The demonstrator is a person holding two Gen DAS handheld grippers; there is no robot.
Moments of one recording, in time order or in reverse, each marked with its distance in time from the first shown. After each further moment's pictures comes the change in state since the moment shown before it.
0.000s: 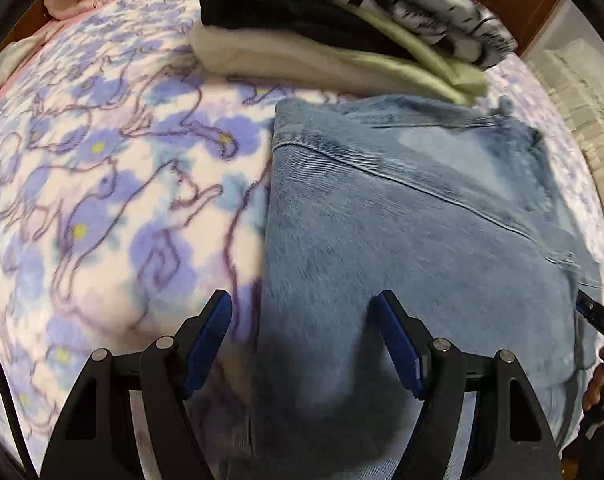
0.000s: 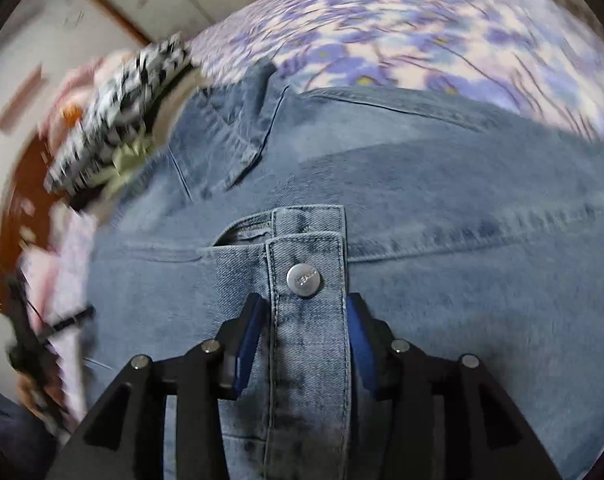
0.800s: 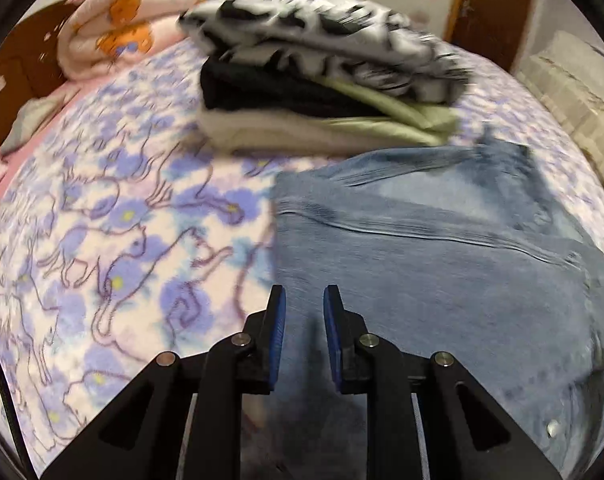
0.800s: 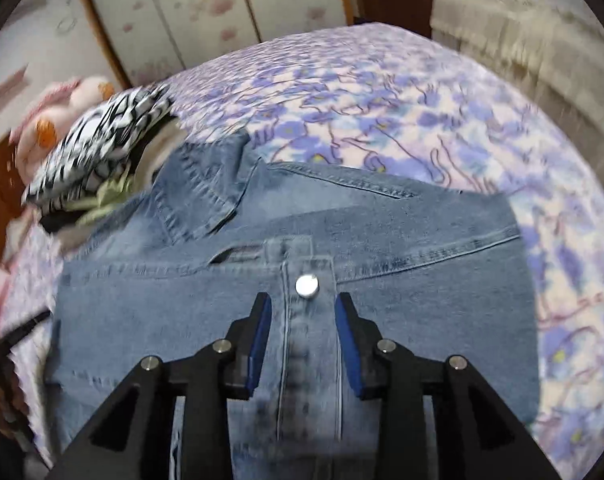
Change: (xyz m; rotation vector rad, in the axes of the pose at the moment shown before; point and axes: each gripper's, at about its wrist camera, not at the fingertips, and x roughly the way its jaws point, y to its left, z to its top) left arm -0.050 -0.033 -0.021 0.118 -0.251 0.079; right arm -0.067 0.026 -0.023 -0.014 -0.229 -0.233
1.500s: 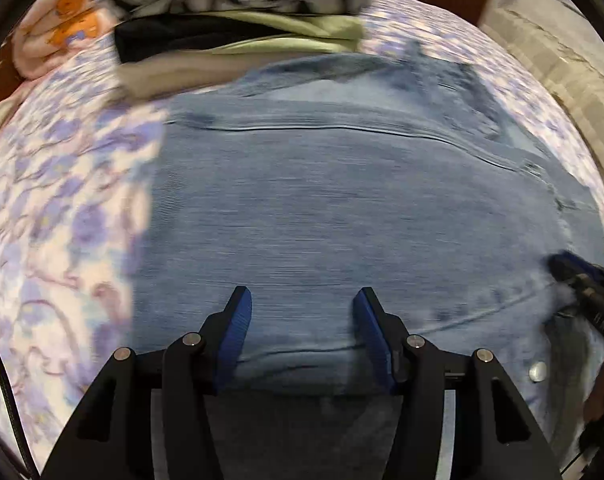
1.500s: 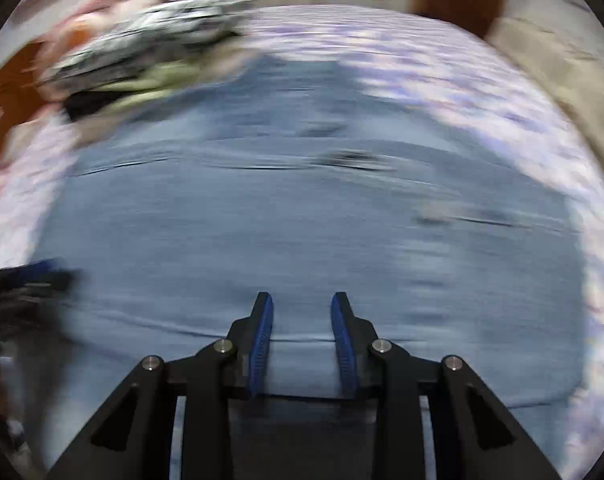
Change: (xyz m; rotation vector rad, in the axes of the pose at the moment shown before) left arm 0.015 -0.054 -0.048 0.058 0.153 -0.055; right arm 0.033 0.057 -0.051 -0.189 0.101 -0.098
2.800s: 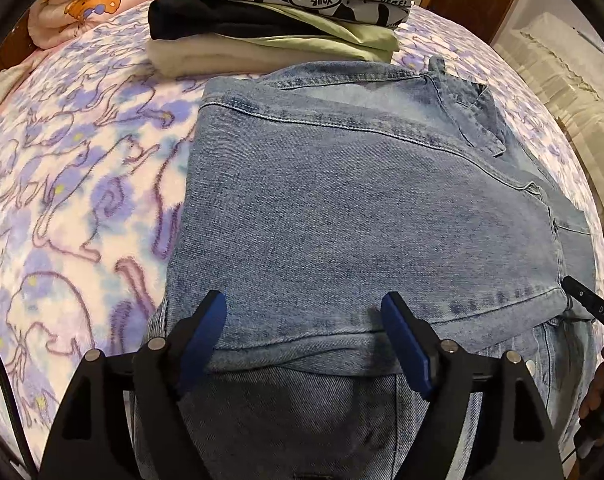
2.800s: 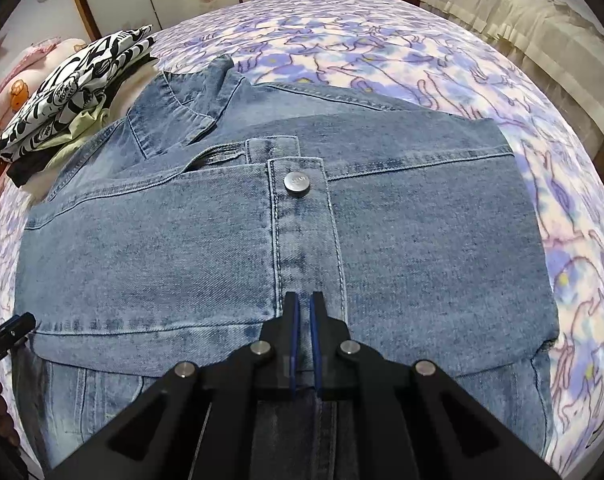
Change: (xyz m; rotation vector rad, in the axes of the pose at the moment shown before) left arm -0.009 0.024 -0.007 -0.067 0.006 -0.047; right arm -0.009 -0.057 -0.012 0.215 0.042 0.006
